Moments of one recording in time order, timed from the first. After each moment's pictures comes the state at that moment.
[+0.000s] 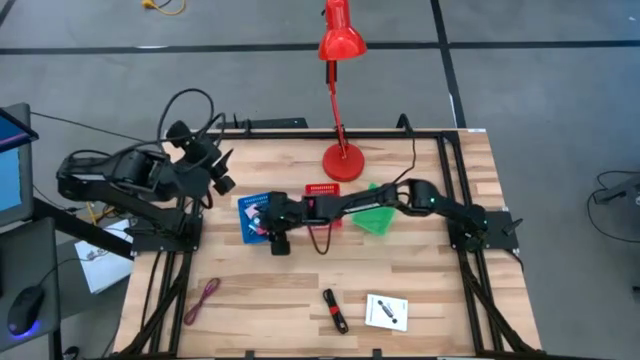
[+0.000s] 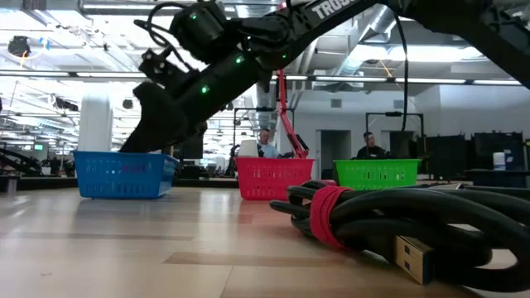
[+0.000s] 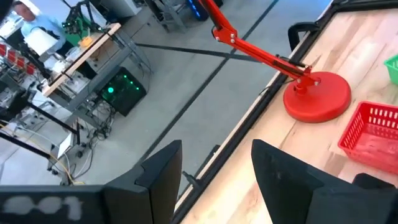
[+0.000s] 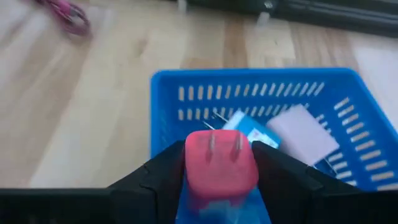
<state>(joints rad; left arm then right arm) -0.18 1.03 1.39 -1.22 -1.03 -0.27 0.02 2.43 1.89 -0.12 -0.03 -0.19</state>
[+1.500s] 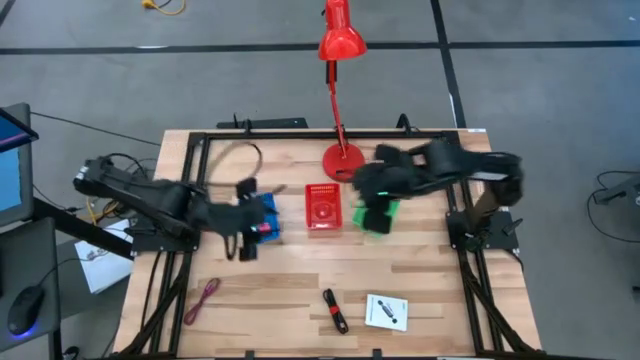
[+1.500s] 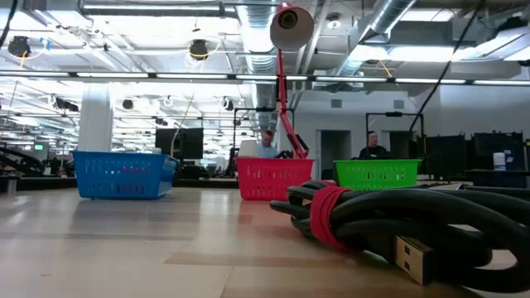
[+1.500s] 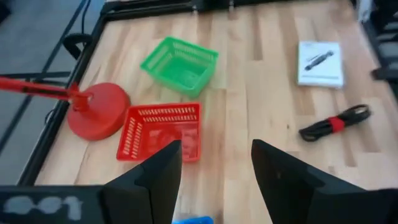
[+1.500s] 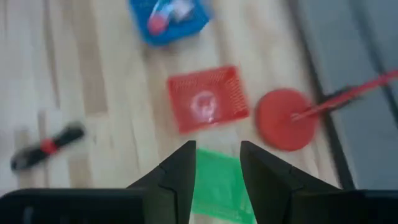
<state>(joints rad) -0.35 1.21 1.25 -0.76 -0.43 -0.18 0.18 1.74 2.23 -1.58 0.32 0.23</state>
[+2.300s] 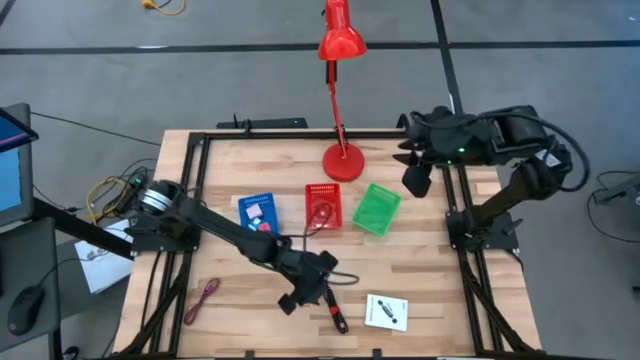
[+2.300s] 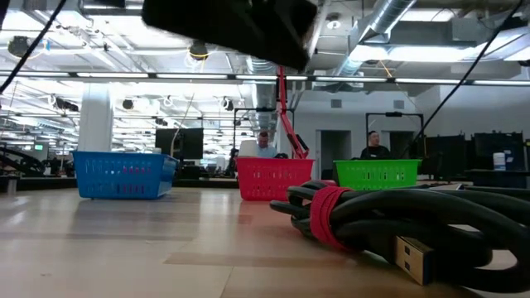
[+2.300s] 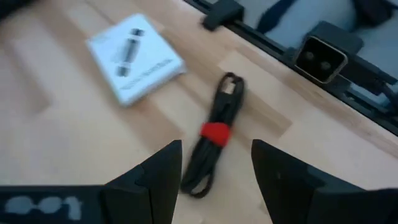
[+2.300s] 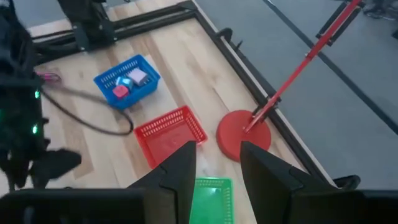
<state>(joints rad) -0.35 1.86 1.25 -0.14 0.22 0.38 0.10 1.49 2.22 -1.57 0.43 0.33</state>
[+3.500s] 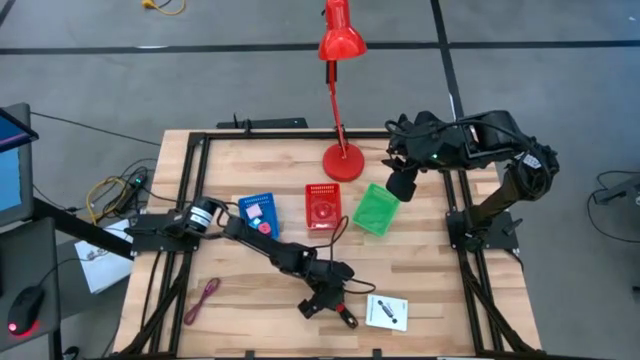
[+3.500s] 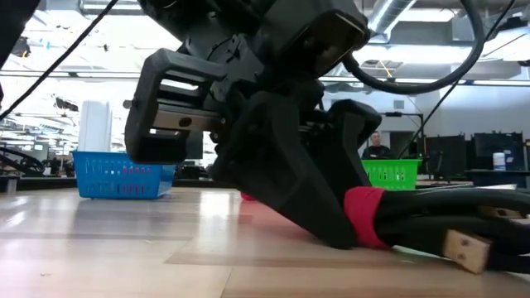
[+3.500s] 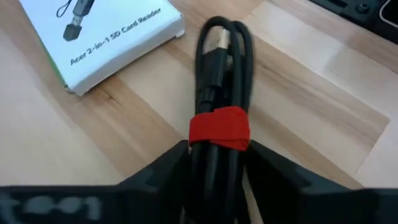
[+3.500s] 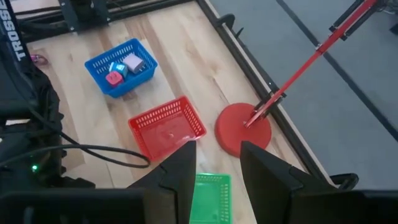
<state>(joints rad) -0.32 2.21 1.39 0.02 0.30 0.42 0.09 1.56 2.22 -1.57 0.42 0.31</state>
